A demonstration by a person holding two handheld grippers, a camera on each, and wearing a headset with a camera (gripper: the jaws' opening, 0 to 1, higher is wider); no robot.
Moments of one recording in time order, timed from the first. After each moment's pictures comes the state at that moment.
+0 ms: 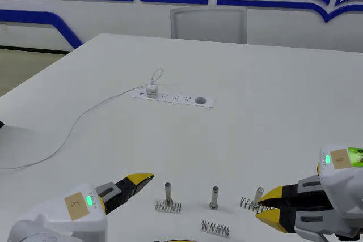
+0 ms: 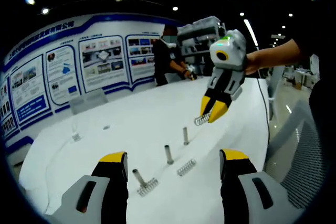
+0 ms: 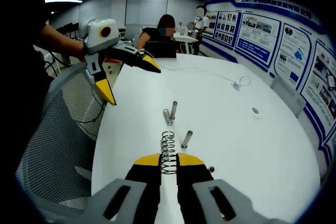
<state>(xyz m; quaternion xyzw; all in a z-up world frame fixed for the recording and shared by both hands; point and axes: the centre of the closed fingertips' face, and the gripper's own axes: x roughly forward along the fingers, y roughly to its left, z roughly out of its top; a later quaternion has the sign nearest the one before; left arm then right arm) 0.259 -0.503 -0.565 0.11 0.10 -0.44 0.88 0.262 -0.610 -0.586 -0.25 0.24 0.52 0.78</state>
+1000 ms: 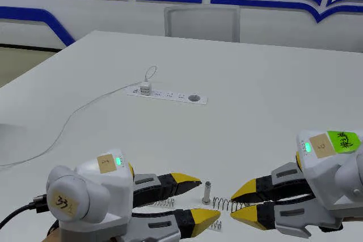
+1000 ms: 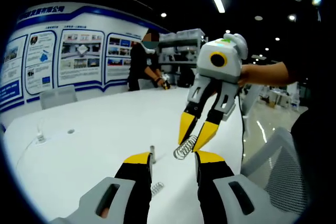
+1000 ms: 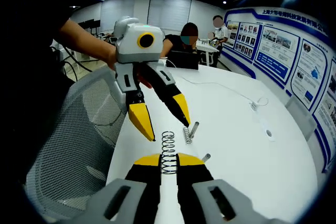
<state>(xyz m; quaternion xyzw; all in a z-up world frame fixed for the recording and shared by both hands) 0.245 -0.562 -0.551 0.03 0.12 -0.56 0.82 0.235 -0.575 -0.563 -0.26 0.21 0.59 0.74</state>
